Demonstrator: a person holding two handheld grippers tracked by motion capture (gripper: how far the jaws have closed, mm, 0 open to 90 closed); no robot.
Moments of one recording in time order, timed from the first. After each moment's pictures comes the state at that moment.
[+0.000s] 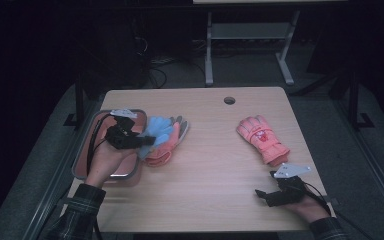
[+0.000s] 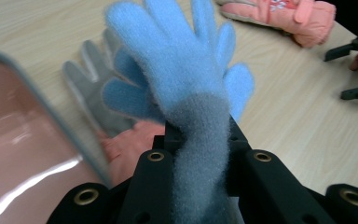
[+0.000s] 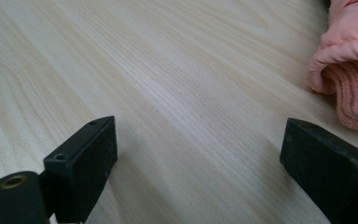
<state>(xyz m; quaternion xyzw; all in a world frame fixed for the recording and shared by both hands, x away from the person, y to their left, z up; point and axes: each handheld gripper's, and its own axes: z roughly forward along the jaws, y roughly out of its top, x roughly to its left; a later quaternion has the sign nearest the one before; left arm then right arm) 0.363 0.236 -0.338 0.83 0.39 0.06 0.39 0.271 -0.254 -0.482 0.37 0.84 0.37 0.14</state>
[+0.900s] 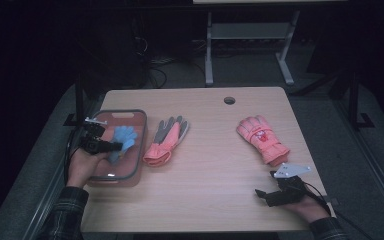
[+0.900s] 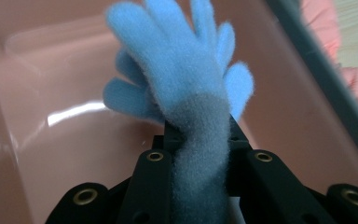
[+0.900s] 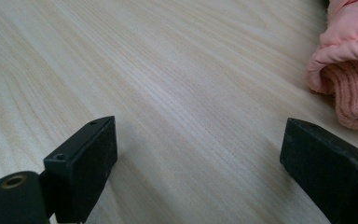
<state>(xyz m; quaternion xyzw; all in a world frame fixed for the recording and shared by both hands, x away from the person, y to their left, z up) 0.385 0.329 -0.396 0.79 0.53 0.08 0.30 0.272 -0.254 -0.482 0.37 0.84 0.37 0.14</state>
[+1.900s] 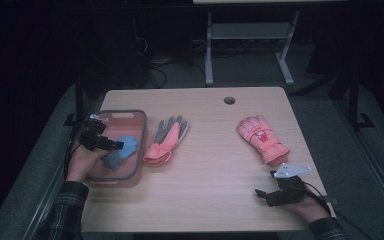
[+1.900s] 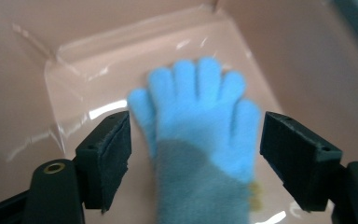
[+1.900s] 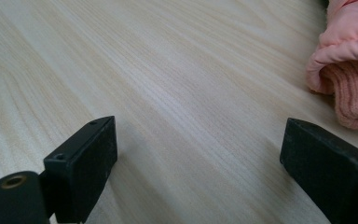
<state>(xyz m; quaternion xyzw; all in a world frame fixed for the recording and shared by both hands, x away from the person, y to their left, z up) 0.398 0.328 -0.395 0.80 0.53 0.13 0.26 0.272 -0.254 -0.482 0.37 0.84 0.36 0.14</state>
